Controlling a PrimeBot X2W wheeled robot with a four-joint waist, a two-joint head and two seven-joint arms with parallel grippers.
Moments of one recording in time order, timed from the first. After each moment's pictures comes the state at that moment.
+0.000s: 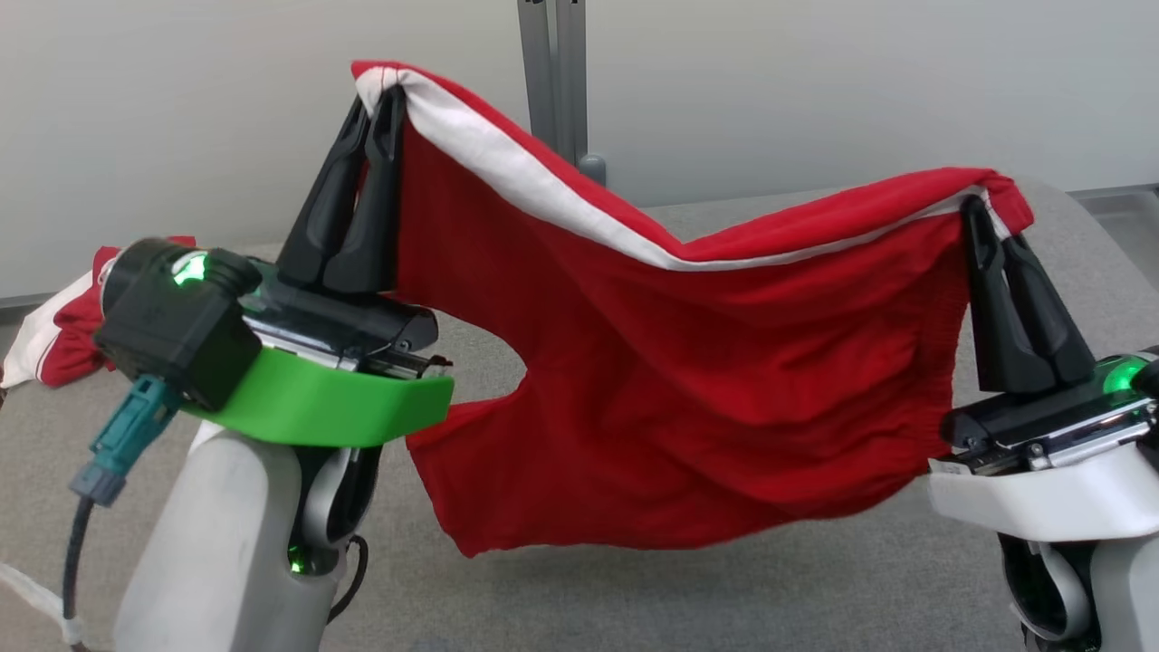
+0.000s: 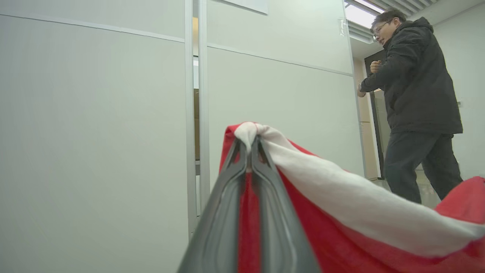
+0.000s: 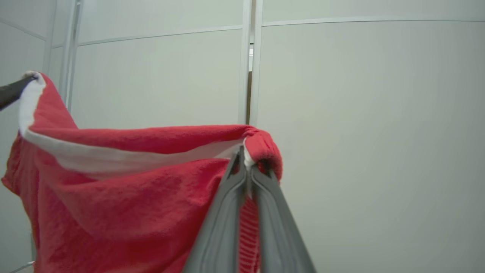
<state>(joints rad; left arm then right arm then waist) -0.43 0.17 -0.33 -0.21 -0.38 0.01 -0.11 -0.10 -0.15 0.06 -0.40 0.17 0.13 -0.09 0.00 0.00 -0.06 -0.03</state>
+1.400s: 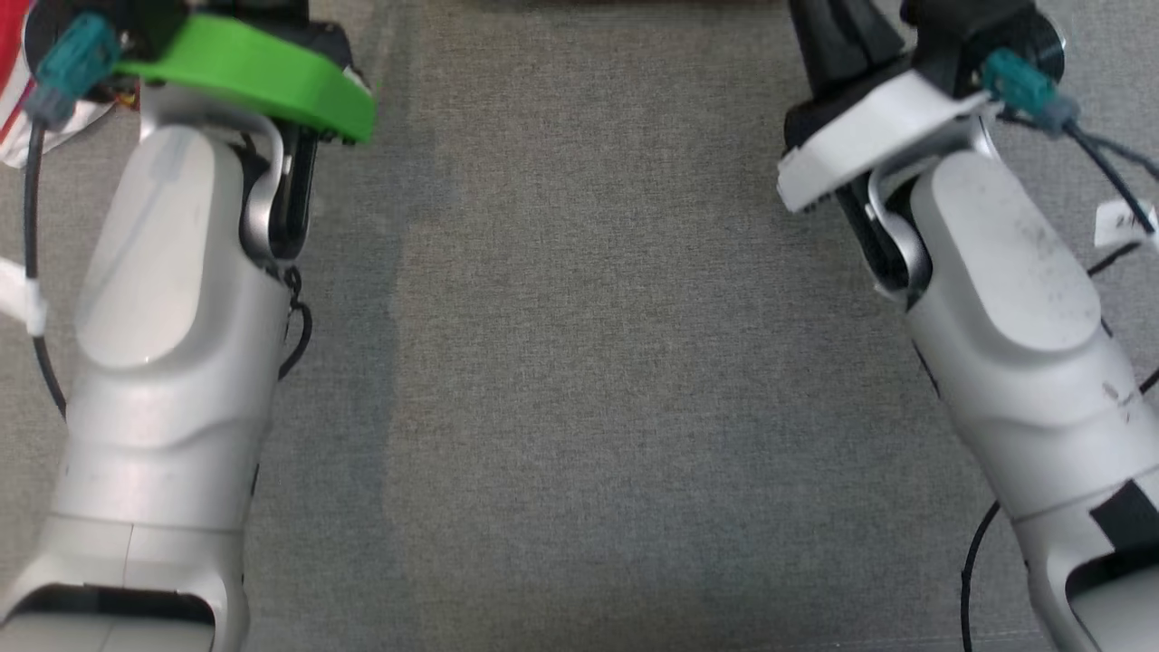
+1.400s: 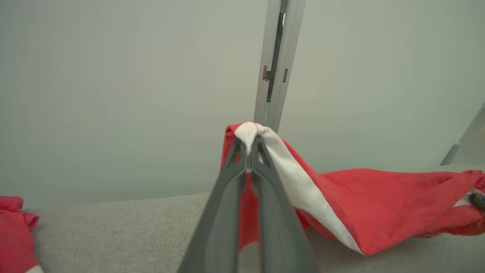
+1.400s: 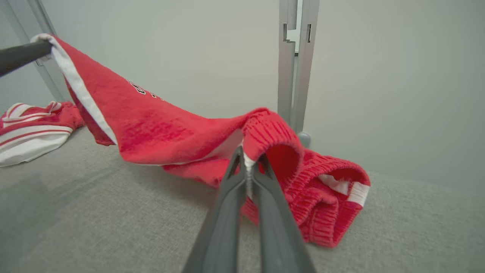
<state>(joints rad) -1.00 0.12 -0.25 0.57 -0.39 -0.11 -0.26 -0.94 -0.16 0.37 0.57 0.29 0.13 -0.26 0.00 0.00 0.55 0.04</state>
